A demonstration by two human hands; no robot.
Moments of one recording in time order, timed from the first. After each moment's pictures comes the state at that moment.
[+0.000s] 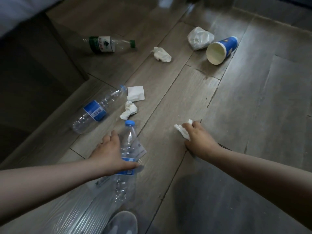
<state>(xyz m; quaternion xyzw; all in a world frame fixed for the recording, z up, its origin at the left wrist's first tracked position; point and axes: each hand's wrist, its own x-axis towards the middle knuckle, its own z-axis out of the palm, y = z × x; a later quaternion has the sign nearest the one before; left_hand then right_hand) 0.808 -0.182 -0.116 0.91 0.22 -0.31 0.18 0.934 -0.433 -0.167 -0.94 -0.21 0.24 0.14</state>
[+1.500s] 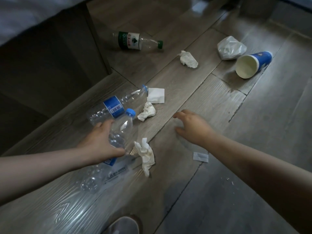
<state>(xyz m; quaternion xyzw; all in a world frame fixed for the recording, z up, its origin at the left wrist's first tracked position) 0.798 -0.115 -0.126 0.91 0.28 -0.16 0.26 0.981 -0.344 -0.152 -0.90 -0.39 0.19 0.10</state>
